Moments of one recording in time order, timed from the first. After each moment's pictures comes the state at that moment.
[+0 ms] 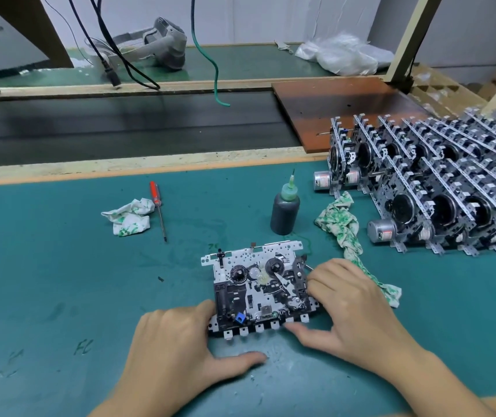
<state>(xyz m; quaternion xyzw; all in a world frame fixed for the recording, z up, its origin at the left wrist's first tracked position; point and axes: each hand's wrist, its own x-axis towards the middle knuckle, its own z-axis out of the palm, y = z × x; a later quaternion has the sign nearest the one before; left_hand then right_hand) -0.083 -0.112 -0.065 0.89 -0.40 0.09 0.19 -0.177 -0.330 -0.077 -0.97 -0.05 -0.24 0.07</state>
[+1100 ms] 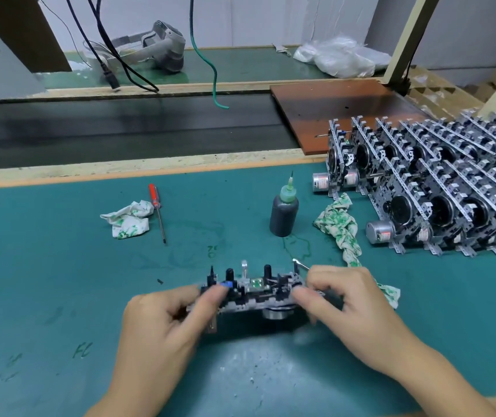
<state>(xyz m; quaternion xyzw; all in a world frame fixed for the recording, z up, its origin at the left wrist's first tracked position) -0.082 -0.111 -0.037 0.84 -0.26 -0.04 0.48 -0.176 -0.315 -0.040 -0.90 0.07 -0.13 0.41</state>
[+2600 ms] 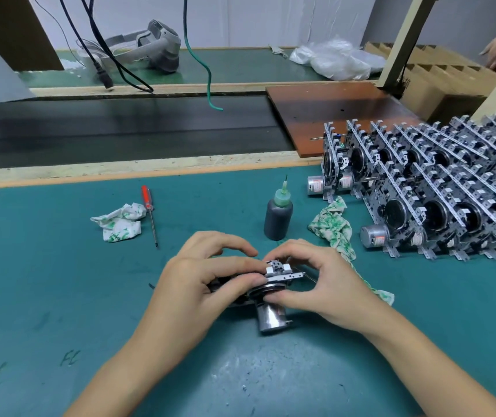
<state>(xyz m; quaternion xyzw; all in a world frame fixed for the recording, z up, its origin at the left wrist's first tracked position) -0.060 -0.150 -0.023 0.77 -0.43 -0.04 0.47 -0.144 -0.331 -0.041 -0.84 0.03 -0.07 0.53</state>
